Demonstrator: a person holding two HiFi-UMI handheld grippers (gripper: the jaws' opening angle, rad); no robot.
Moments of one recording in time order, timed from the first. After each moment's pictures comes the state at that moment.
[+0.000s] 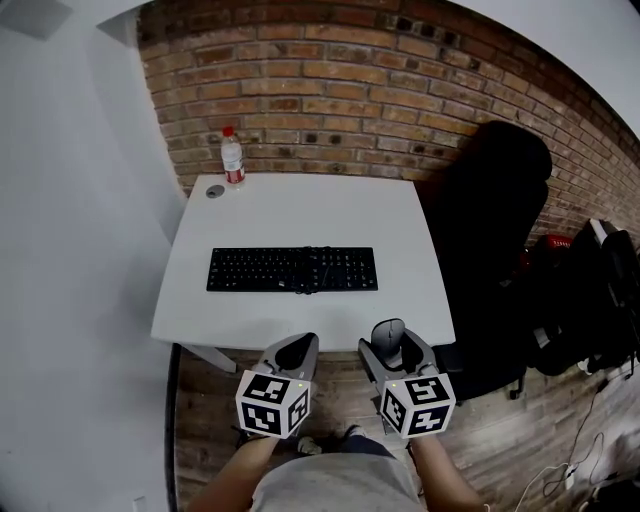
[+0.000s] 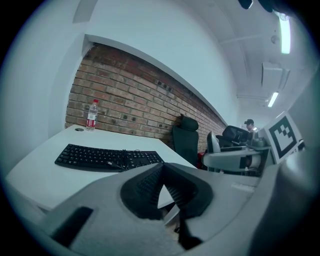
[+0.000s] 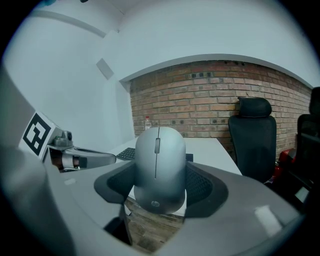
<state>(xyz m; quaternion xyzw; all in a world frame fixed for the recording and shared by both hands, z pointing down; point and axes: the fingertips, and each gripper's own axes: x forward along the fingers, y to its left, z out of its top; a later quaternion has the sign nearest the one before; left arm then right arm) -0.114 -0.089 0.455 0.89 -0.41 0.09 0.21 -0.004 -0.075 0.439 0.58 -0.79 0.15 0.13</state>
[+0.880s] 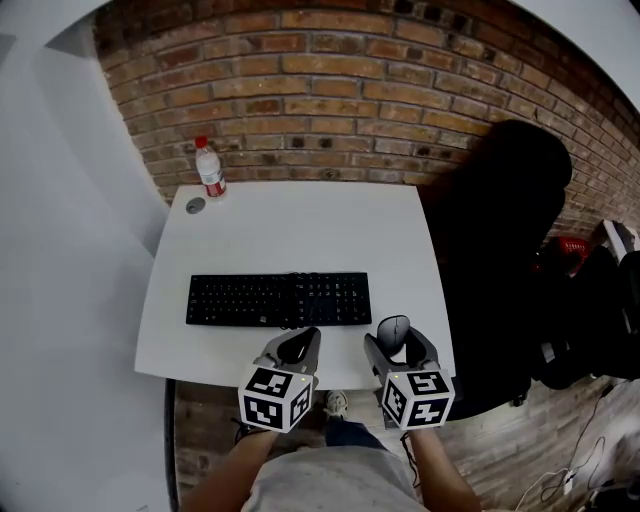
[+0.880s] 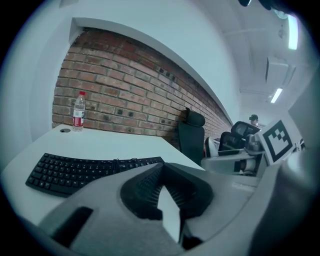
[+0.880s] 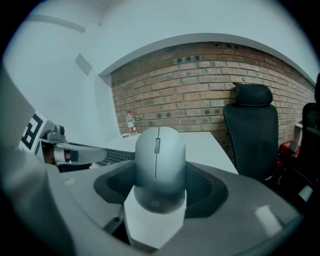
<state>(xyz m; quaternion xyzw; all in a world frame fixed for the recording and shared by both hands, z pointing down) -0.058 -0.209 0.474 0.88 -0.40 0.12 0.21 0.063 -0.196 0.478 0.60 -0.76 0.20 0.14</state>
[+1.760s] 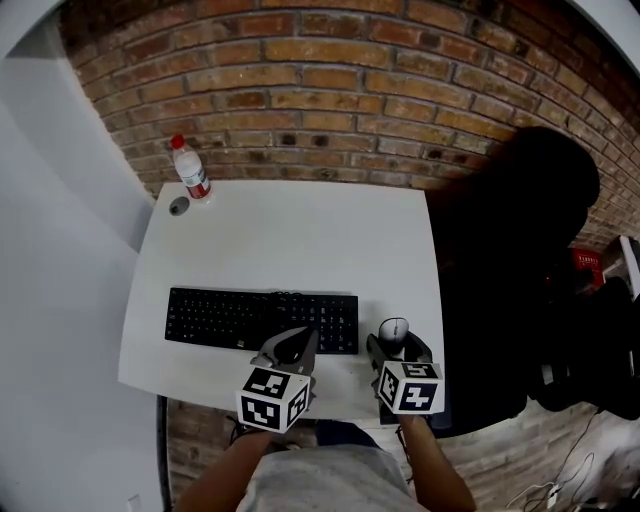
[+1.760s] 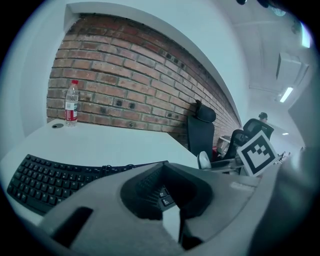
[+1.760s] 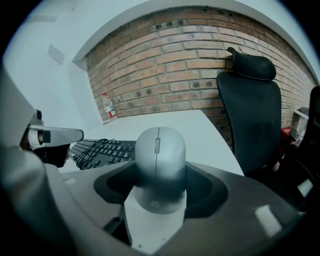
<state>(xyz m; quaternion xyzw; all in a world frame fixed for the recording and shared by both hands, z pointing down) -0.011 -0.294 0.503 0.86 -0.42 0.15 0.24 0.136 -0.288 0.565 0.60 -0.72 0.29 0.20</state>
